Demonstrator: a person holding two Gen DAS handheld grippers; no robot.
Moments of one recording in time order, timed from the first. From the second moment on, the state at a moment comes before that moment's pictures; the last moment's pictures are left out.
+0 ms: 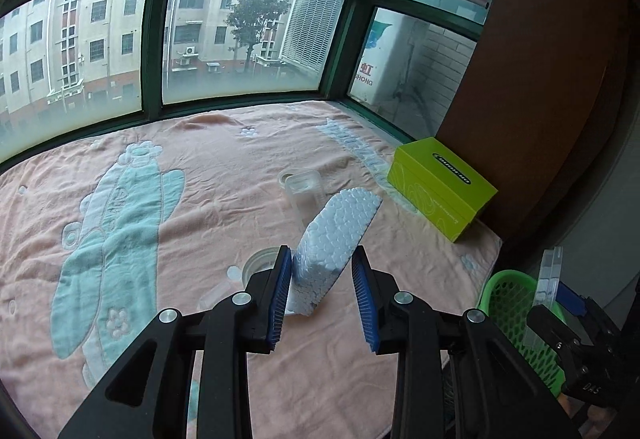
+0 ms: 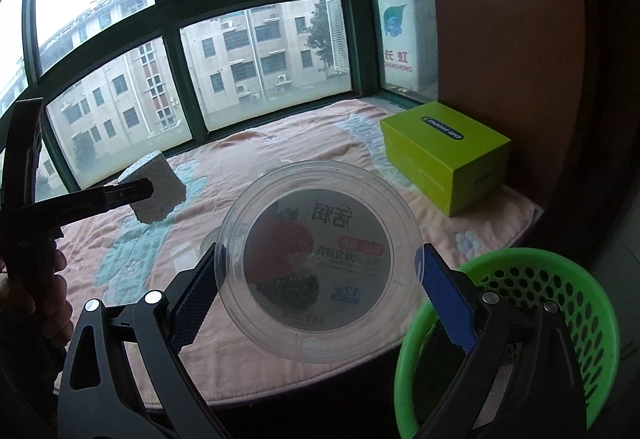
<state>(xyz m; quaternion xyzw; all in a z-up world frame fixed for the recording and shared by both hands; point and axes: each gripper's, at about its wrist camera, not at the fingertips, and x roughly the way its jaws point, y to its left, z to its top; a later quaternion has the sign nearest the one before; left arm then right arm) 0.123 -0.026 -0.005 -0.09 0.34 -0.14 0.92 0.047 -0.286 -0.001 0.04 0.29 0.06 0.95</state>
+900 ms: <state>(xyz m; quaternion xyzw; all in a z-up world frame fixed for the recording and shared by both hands) 0.056 -0.133 0.015 -0.06 0.33 -0.25 0.91 -0.030 -0.392 -0.015 0.08 0.30 -0.09 0.95</state>
